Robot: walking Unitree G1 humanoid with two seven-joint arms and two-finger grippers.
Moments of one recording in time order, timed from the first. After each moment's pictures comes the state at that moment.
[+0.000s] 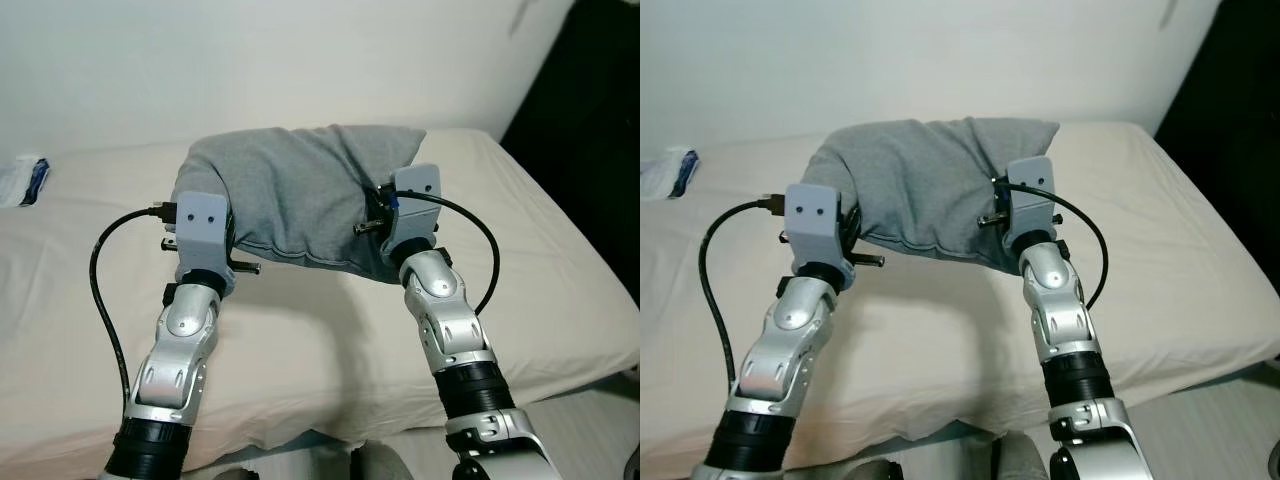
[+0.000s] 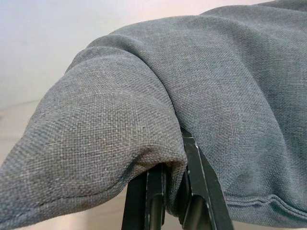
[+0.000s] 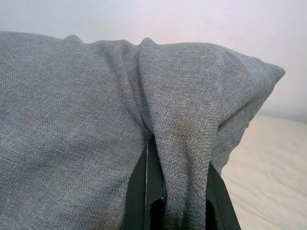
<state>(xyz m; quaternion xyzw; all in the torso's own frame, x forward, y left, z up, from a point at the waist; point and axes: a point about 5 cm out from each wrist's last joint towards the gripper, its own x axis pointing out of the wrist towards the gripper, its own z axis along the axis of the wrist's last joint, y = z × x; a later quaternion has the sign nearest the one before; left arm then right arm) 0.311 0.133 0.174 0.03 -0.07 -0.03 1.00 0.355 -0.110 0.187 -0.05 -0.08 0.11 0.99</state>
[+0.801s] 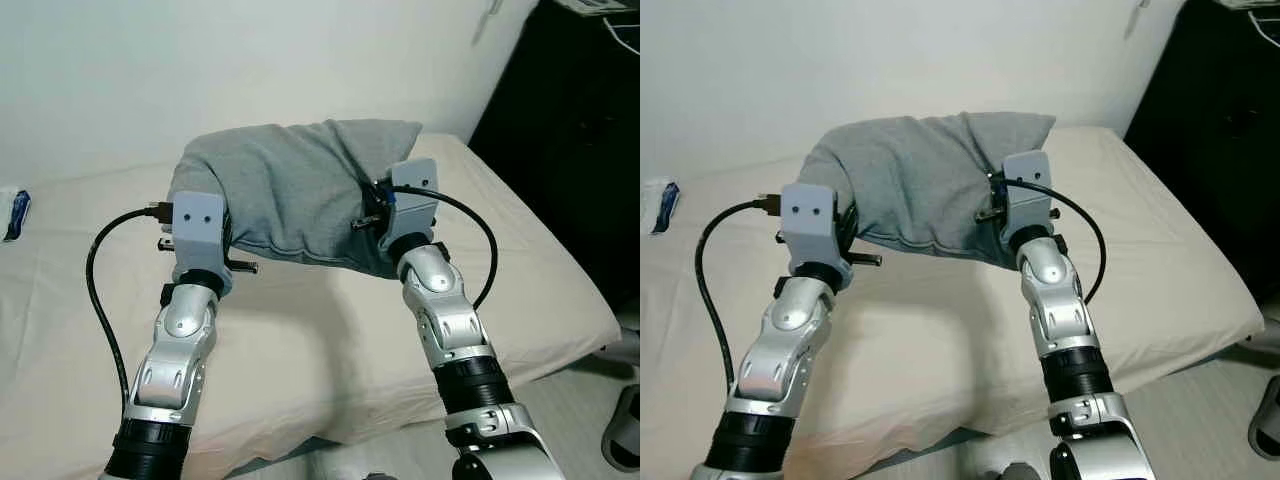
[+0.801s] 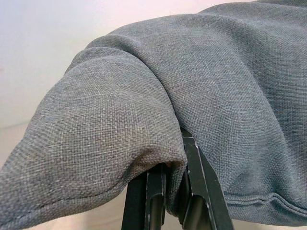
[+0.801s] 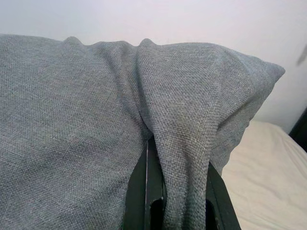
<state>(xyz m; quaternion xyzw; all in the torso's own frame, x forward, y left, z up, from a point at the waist) 0.310 0.135 0.174 0.03 -0.07 -0.03 1.00 0.356 -0.108 0.191 -0.05 -0.09 0.12 0.99</state>
